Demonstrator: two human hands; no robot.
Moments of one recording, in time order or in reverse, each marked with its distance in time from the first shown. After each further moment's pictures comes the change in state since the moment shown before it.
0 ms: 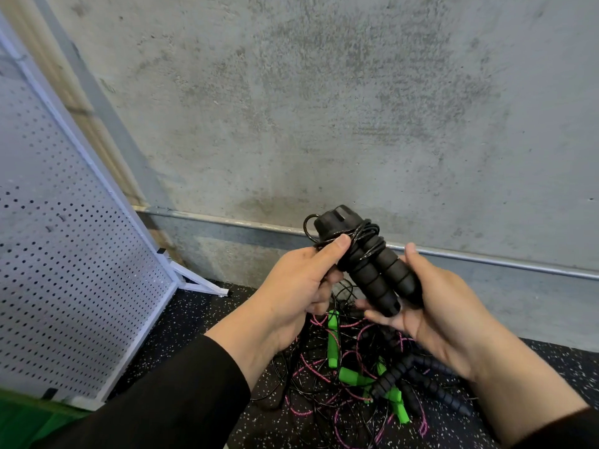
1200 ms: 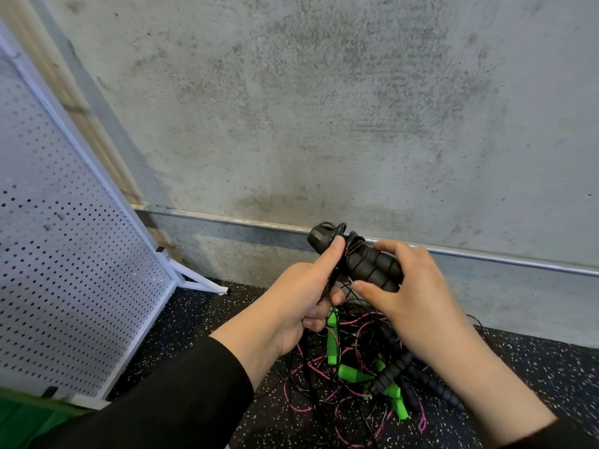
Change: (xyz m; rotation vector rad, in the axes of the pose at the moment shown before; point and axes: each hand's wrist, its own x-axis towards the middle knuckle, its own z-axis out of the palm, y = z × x) left_hand -0.004 -0.005 0.009 0.100 0.020 -0.207; right_hand 0.012 0.019 -0.005 -1.068 0.261 -0.536
